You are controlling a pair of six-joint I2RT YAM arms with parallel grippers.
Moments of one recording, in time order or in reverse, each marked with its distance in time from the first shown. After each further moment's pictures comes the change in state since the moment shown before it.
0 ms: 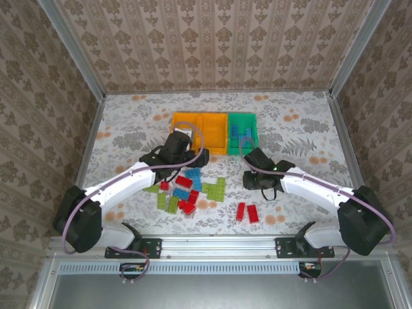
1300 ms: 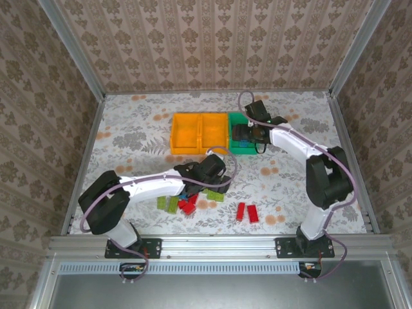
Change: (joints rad) left arm -0.322 0.257 0.073 -0.052 -0.101 -0.032; right arm -0.254 0.409 0.510 0.055 -0.059 -0.146
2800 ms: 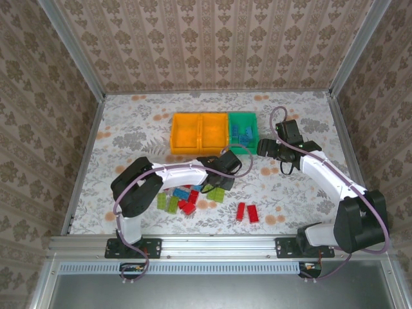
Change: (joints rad) left arm 0.004 0.283 0.239 -0.118 0.100 -0.052; right arm -0.137 -0.404 -0.379 0.006 0.012 0.003
